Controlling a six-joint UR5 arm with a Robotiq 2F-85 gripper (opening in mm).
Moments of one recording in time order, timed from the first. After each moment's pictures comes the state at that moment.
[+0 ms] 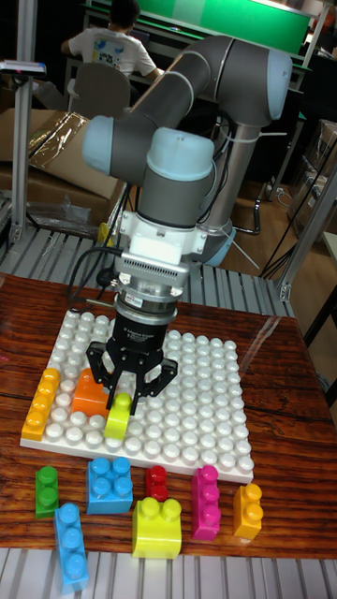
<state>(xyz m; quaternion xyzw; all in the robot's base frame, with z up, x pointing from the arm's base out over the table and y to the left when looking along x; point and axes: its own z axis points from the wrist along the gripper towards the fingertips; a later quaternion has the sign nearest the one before) 0.647 -0.036 0.097 0.06 0.99 0.01 0.11</state>
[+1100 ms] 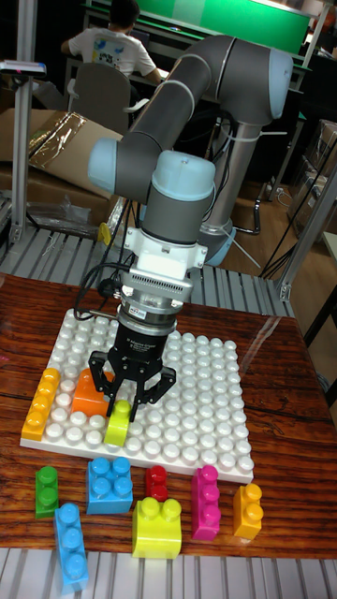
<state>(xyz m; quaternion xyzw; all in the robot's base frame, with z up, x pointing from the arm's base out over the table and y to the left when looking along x) 0.635 -0.033 0.070 0.03 0.99 0.00 0.12</state>
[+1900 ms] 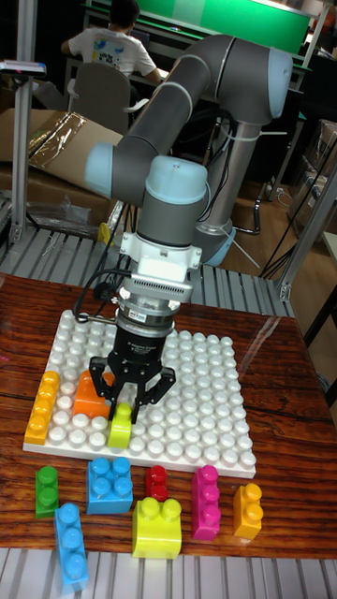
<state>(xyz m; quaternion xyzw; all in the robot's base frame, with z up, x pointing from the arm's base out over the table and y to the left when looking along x) 0.634 -0.031 0.062 -0.01 0.99 0.00 0.13</state>
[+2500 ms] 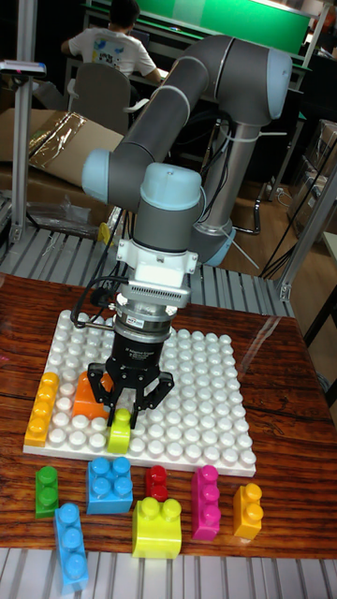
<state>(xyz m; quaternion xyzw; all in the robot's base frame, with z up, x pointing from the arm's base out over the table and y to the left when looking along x) 0.640 -0.029 0.052 -0.02 0.99 0.01 0.13</state>
